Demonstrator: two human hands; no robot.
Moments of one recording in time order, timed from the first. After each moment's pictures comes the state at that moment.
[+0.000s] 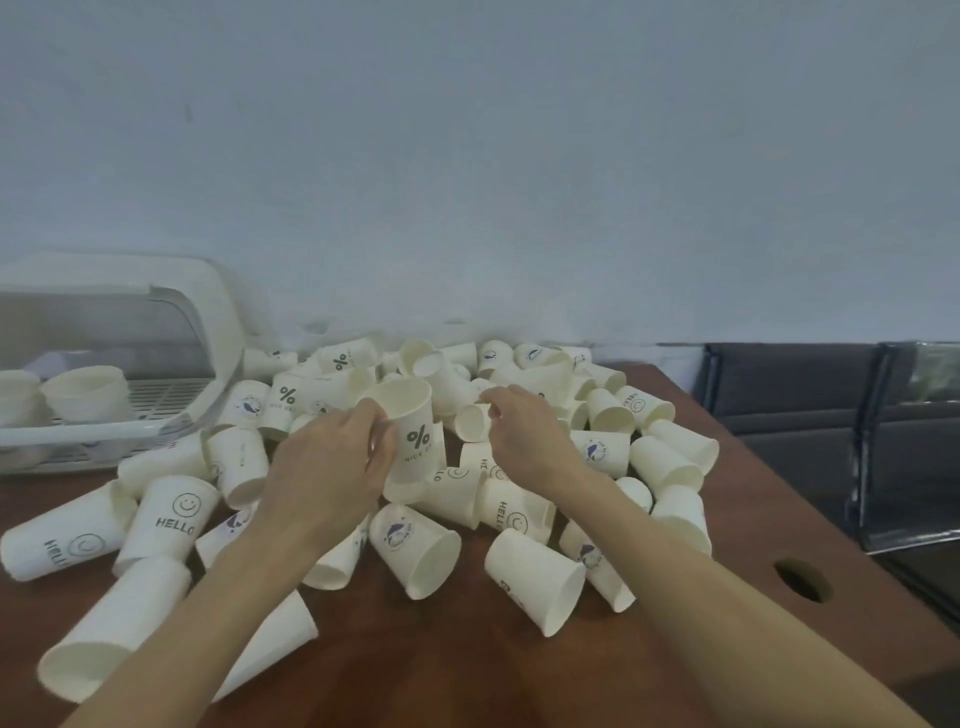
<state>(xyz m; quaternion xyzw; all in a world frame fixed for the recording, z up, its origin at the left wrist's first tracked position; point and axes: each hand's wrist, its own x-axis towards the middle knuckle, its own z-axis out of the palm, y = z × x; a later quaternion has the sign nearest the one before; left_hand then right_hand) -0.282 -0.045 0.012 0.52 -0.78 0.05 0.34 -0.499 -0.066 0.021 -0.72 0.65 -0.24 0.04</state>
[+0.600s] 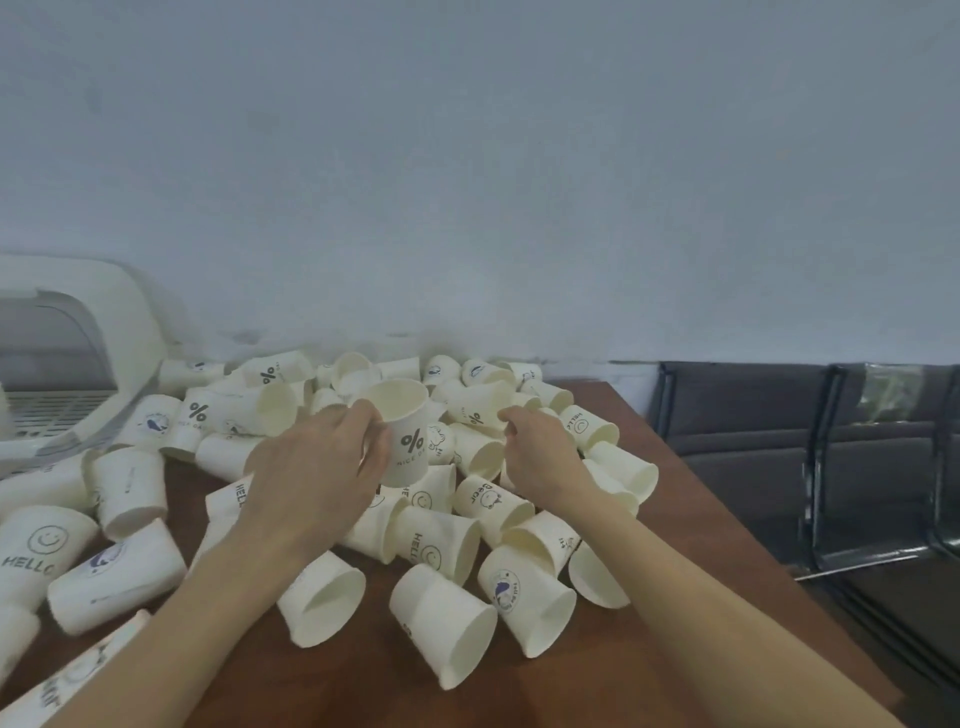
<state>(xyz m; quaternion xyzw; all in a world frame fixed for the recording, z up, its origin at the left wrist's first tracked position) -0.366 -0.062 0.019 0.51 -0.78 0.07 0.35 -0.609 -0.081 0.010 -0.69 0.69 -0.22 0.04</state>
